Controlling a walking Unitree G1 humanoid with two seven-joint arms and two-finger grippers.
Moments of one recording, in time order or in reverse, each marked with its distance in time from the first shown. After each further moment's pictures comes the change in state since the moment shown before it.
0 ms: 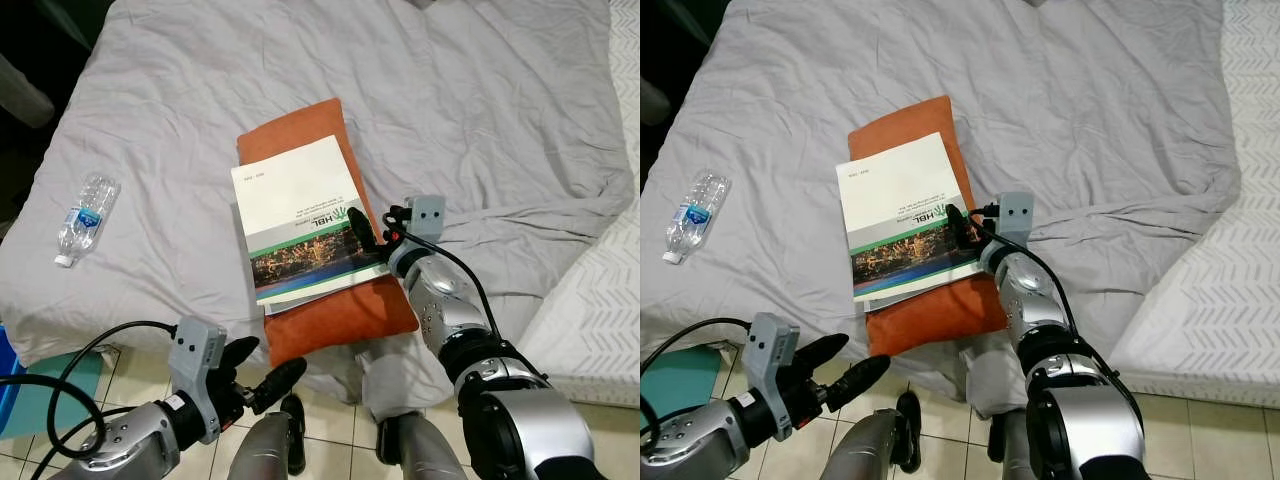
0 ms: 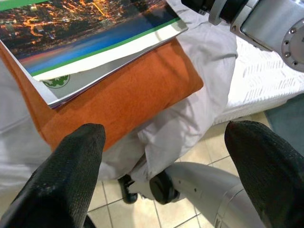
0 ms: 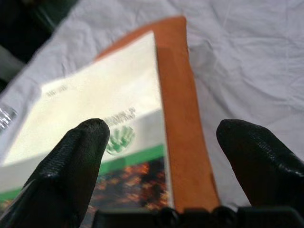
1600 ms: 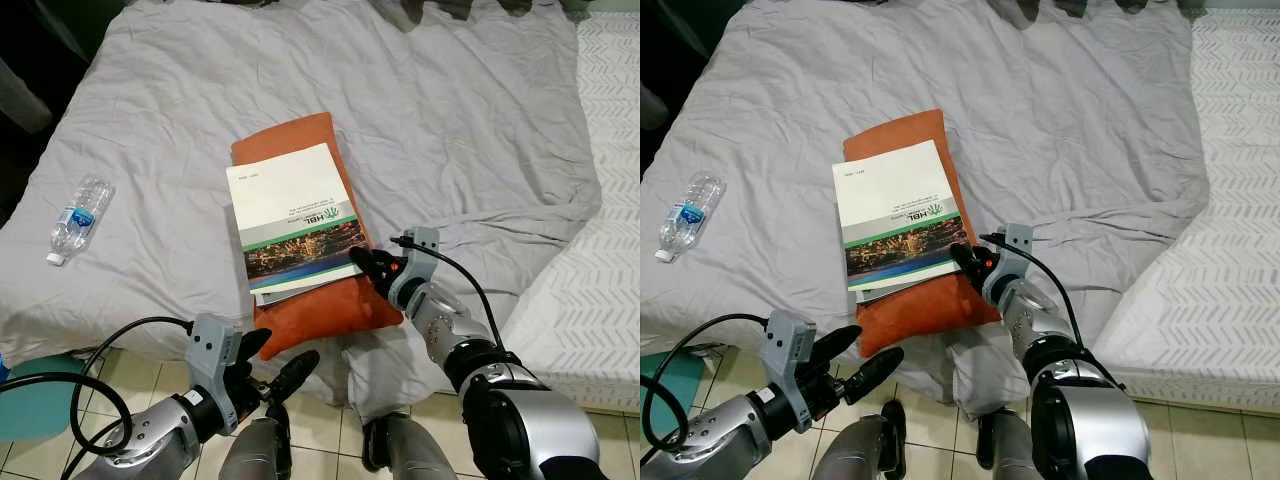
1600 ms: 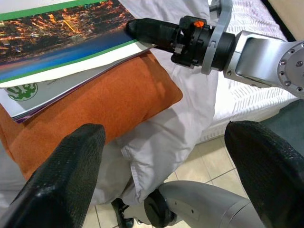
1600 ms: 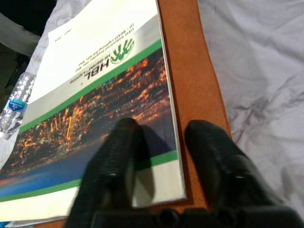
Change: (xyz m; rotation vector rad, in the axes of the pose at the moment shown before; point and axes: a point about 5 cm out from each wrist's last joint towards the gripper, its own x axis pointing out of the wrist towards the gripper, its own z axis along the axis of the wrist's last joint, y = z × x) left arm 0.015 -0.003 -0.004 0.034 -0.049 -0.004; right arm -0.015 -0.008 -0.042 0.224 0.251 0.050
